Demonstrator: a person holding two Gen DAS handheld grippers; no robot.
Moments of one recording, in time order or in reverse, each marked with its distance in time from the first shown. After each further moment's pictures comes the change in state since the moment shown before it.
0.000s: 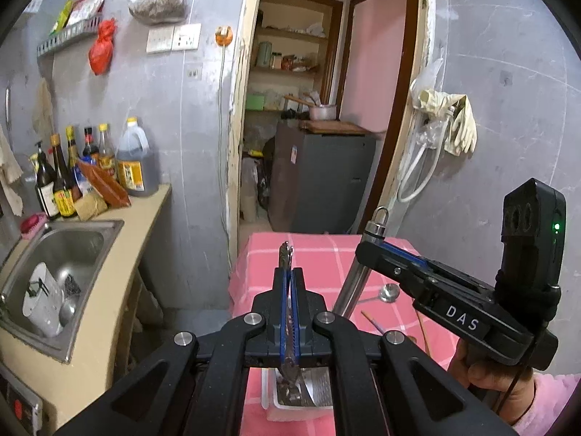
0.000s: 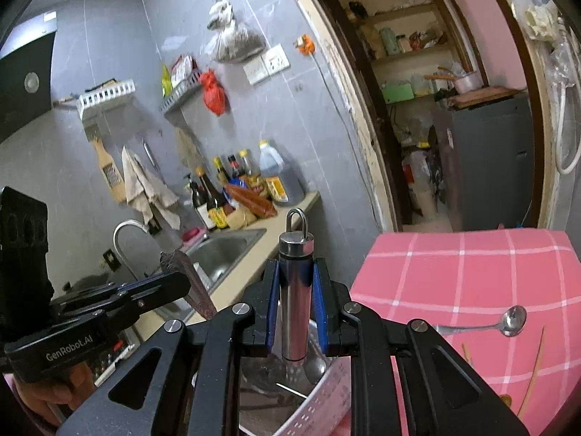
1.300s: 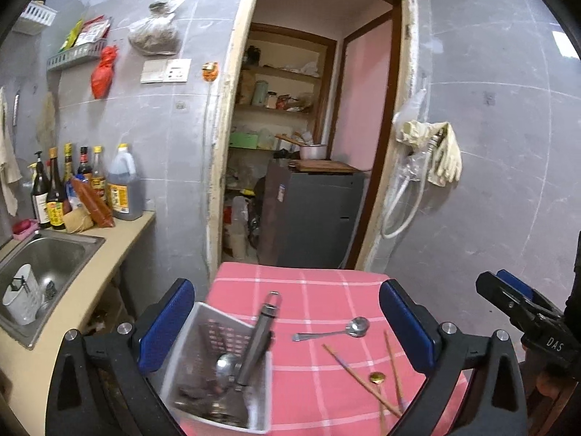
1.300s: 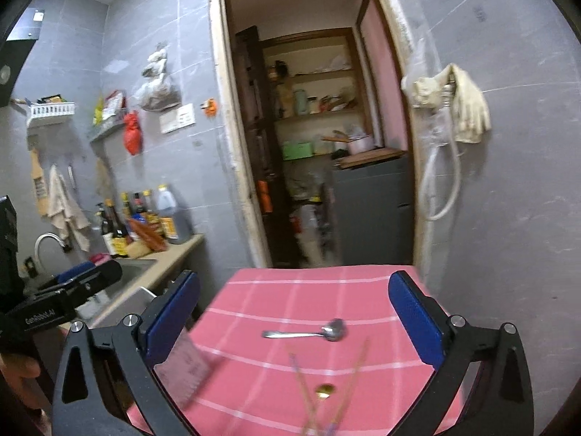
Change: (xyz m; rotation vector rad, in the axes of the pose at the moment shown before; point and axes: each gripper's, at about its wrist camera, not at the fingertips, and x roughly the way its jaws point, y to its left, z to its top) left arm -0.001 -0.079 -0.032 -0.017 -0.205 -0.014; right arm -0.173 -0.069 -0.011 -0.055 -0.237 -0.452
